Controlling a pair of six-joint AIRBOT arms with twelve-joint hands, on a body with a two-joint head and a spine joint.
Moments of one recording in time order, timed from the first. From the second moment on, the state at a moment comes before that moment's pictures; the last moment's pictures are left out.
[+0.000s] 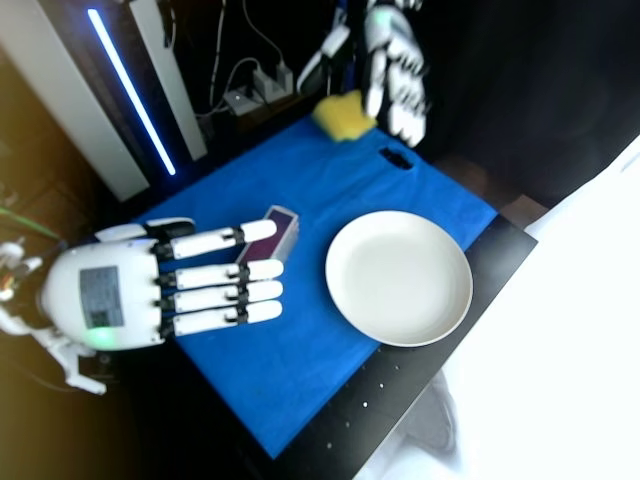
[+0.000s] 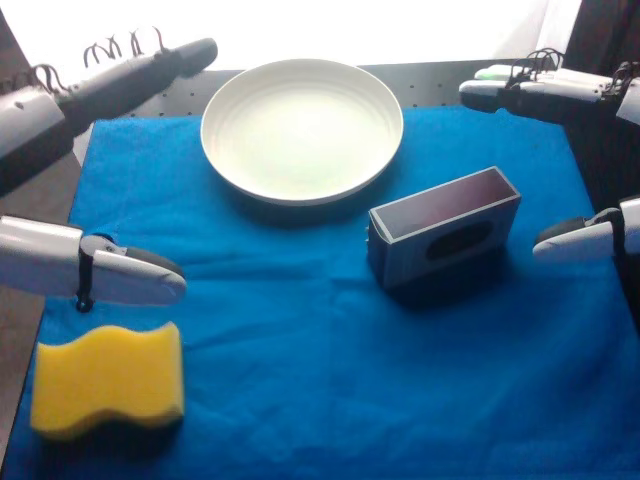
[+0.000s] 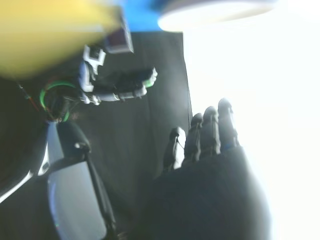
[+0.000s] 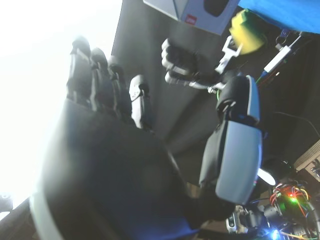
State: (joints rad) left arm 0.98 -0.79 1.04 0.09 -1.07 0.59; right arm -0.94 -1.11 1.52 -0.36 1.12 0.01
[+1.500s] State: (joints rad) left arm 0.98 -0.79 1.04 0.06 -1.10 0.61; right arm -0.74 -1.28 1.69 -0.65 0.90 0.15
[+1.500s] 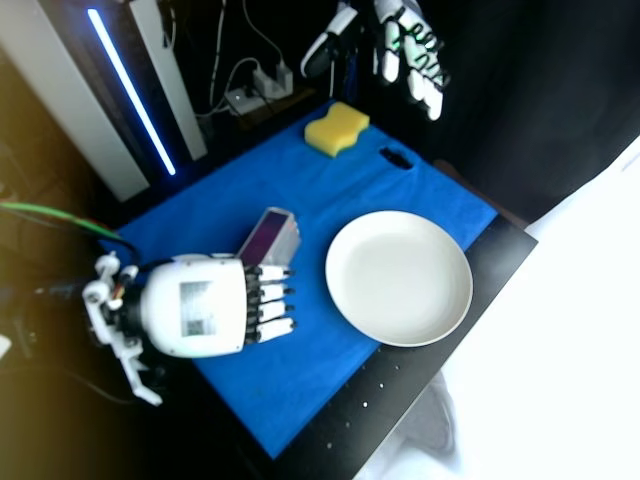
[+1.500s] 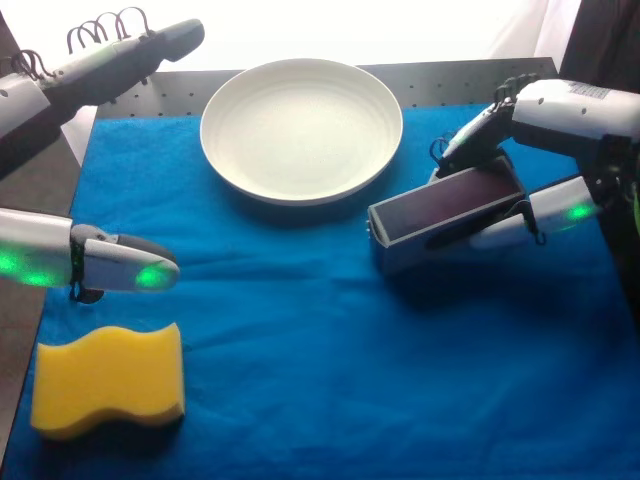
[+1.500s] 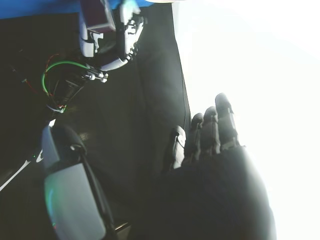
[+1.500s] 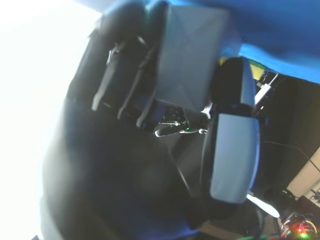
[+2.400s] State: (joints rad) left arm 0.87 -0.87 1.09 0.14 -1.08 0.60; right arm -0.41 -1.55 2.01 -0.64 0.79 0.11
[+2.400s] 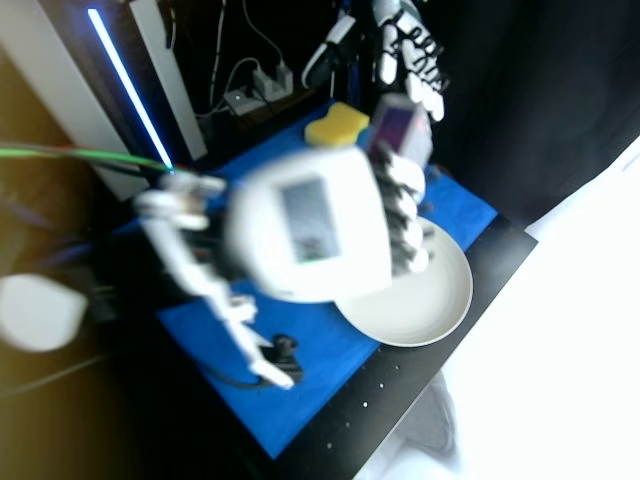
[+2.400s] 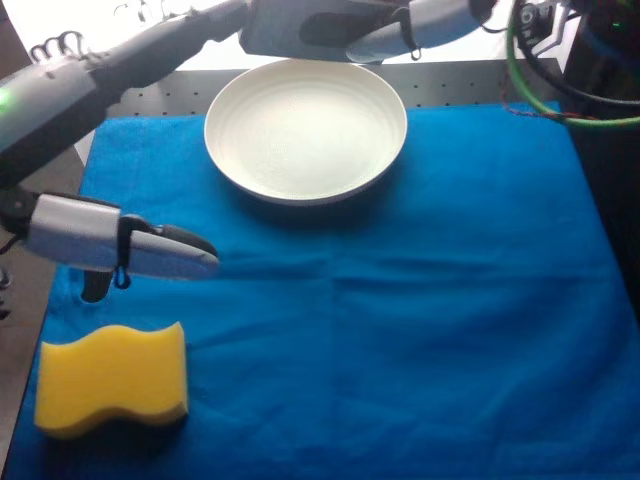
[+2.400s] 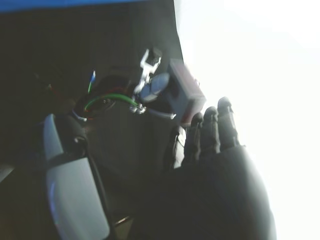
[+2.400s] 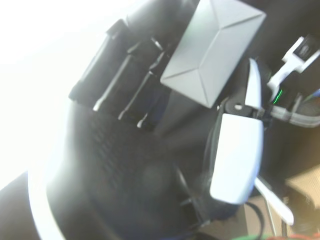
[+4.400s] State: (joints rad) left arm 1.22 -0.87 0.91 -0.26 -1.61 0.71; right arm -1.25 -1.07 1.27 0.14 1.65 -0.04
